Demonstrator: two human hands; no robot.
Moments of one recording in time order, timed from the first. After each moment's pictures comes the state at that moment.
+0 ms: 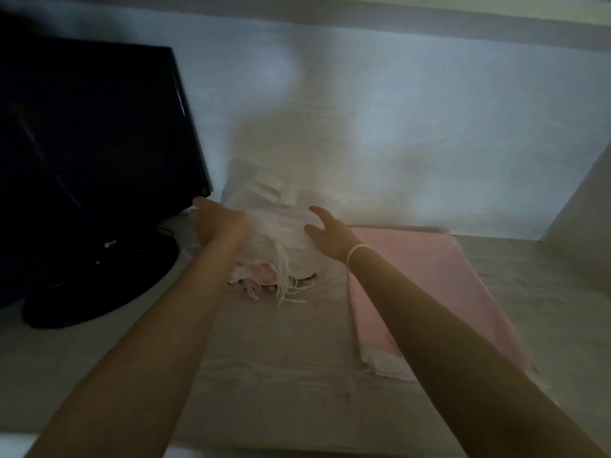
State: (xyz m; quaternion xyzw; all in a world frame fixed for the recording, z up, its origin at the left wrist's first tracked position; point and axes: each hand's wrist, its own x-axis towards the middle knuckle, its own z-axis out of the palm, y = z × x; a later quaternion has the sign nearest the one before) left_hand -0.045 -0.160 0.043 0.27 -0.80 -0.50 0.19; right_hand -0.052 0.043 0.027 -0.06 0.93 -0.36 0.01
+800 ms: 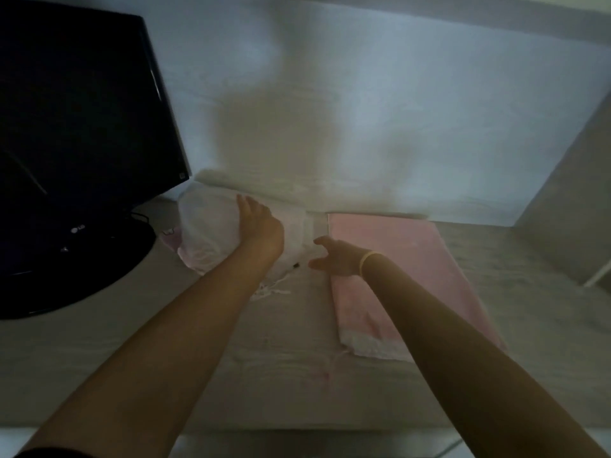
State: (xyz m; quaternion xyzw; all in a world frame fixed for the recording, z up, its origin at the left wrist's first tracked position) left_hand -0.037 -0.082 0.018 -0.03 -0.98 0.21 -0.01; right_hand -0.024 0.079 0.000 -0.04 0.97 -0.15 0.17
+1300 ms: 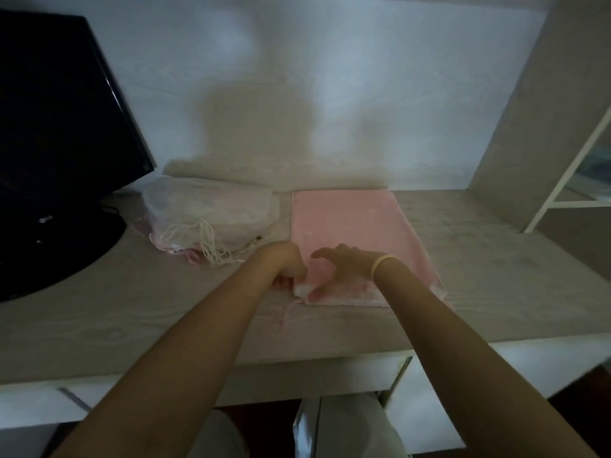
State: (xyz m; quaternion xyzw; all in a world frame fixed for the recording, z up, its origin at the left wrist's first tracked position) left_hand 0.054 0.012 -0.007 -0.09 -0.95 -0.13 -0.28; right_hand 0.082 0.162 -0.015 -0.06 0.97 -0.07 0.21
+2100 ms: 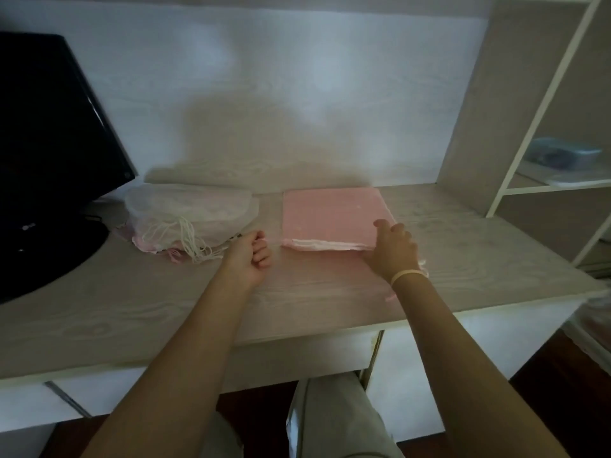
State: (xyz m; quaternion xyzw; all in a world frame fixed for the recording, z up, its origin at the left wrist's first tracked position) left_hand 0.077 -0.003 -0.036 0.08 -0.43 -0.88 -0.19; right_hand 0.145 0.241 -0.027 0.18 0.97 -0.12 -0.13
